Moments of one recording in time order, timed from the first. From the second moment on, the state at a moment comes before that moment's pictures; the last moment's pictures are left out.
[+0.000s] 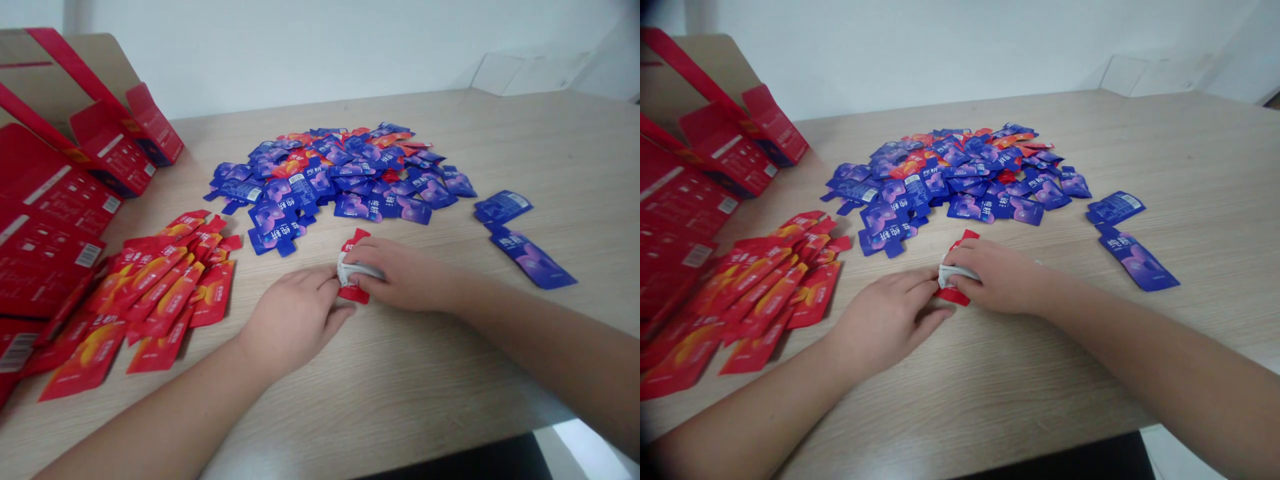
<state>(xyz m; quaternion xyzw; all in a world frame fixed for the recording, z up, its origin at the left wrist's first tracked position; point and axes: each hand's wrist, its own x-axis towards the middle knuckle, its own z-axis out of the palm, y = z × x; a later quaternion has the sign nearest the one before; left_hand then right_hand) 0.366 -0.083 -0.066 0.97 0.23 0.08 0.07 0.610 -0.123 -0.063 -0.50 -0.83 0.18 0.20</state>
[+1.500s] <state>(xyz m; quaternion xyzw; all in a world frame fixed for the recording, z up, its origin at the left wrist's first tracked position) 0.392 -0.118 -0.059 0.97 0.23 0.03 0.04 0.643 -0.073 -0.093 -0.66 -0.70 0.03 0.26</state>
